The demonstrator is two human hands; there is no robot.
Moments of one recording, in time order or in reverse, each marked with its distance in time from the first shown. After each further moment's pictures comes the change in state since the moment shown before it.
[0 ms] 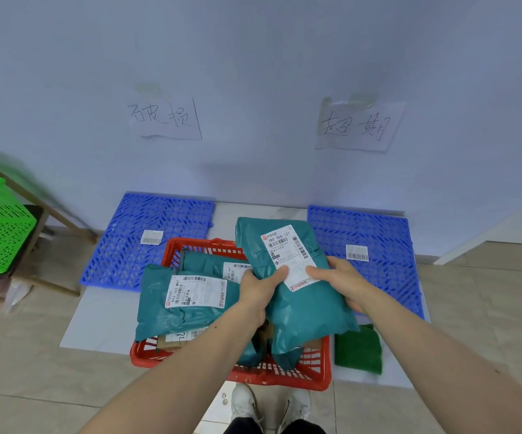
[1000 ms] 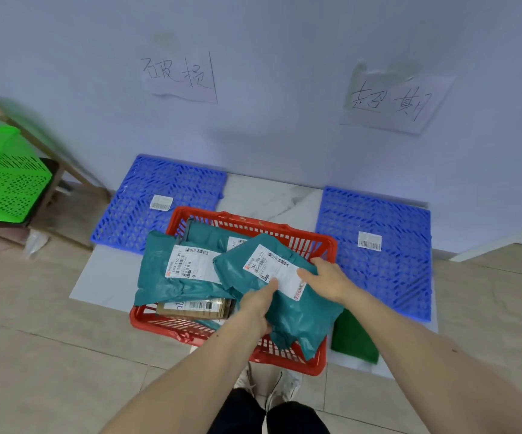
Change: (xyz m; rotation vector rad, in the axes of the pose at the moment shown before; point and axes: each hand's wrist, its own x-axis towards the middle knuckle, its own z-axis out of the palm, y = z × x) left_hand -0.020 -0.032 0.000 -0.028 0.180 -0.404; right_hand 0.040 0.040 0.010 -0.950 -0.036 0.011
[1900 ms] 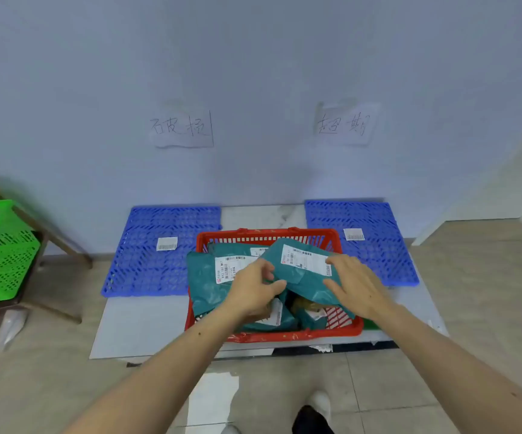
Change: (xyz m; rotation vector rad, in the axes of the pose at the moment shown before) left_hand -0.045 0.034 -0.169 1.082 -0.220 1.003; right_hand -0.164 -0.072 0.069 -0.406 0.536 -0.178
